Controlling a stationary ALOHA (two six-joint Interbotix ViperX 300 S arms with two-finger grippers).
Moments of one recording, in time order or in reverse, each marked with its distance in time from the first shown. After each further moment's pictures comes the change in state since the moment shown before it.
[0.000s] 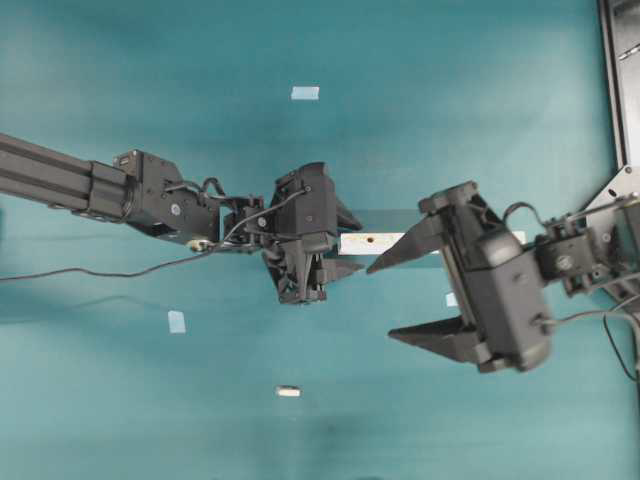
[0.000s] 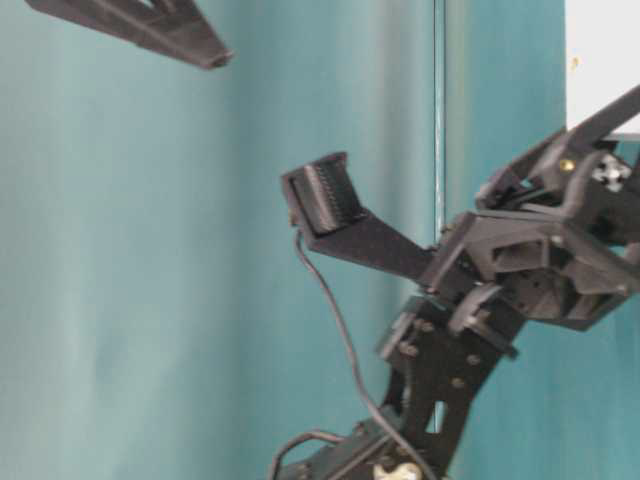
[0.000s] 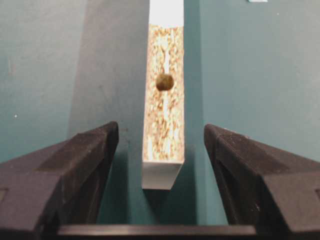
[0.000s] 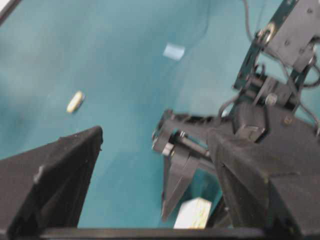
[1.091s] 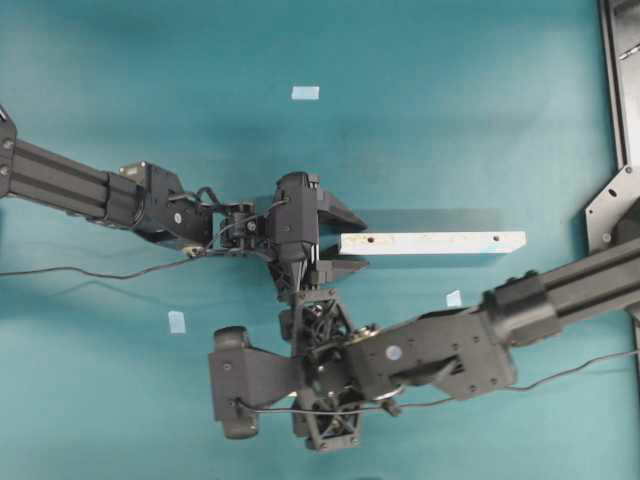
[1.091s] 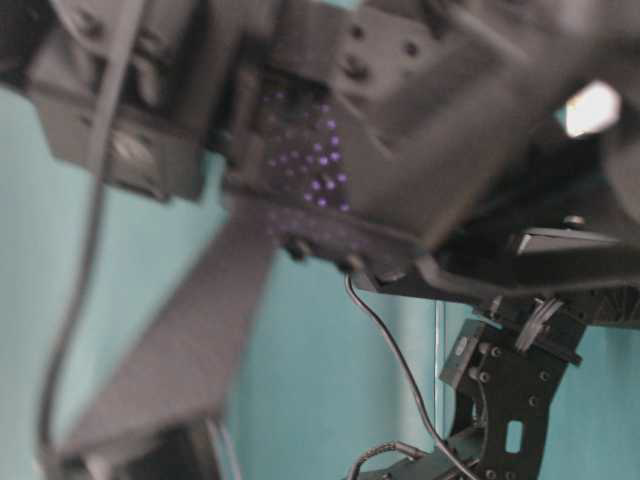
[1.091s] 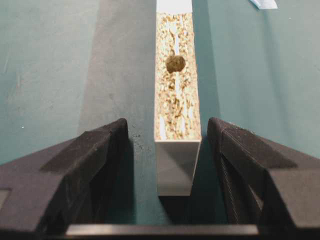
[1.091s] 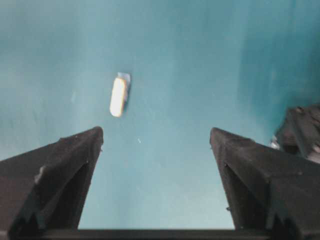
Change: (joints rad) left arm 0.006 0.091 0.040 -0.002 -0.268 0.069; right arm 0.077 0.736 -0.611 0.043 0.472 0.399
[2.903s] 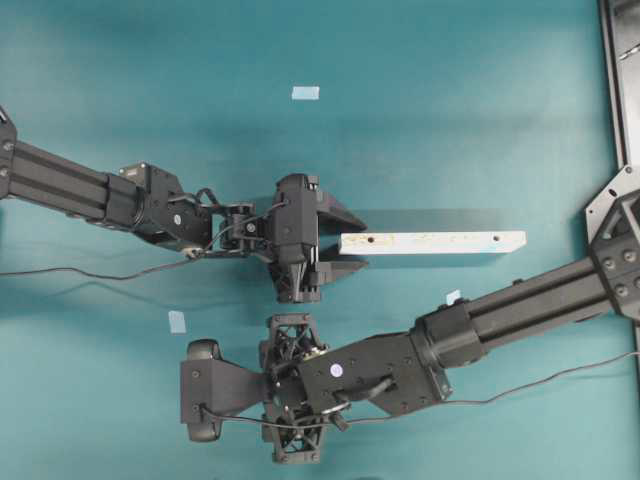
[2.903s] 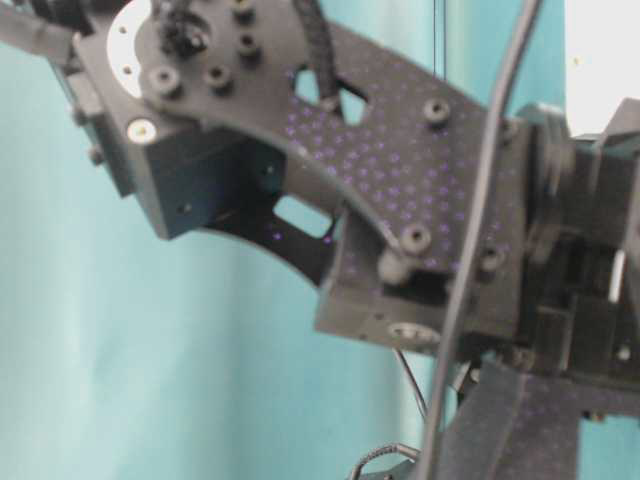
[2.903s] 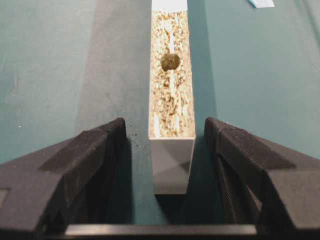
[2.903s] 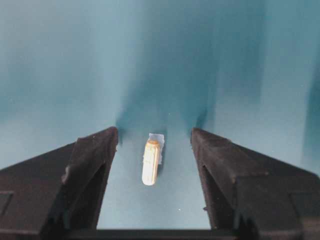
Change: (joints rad) left arm -0.008 0.000 0.002 0.002 0.000 0.000; right arm -0.003 0.183 -0.118 0.077 -0.029 0.043
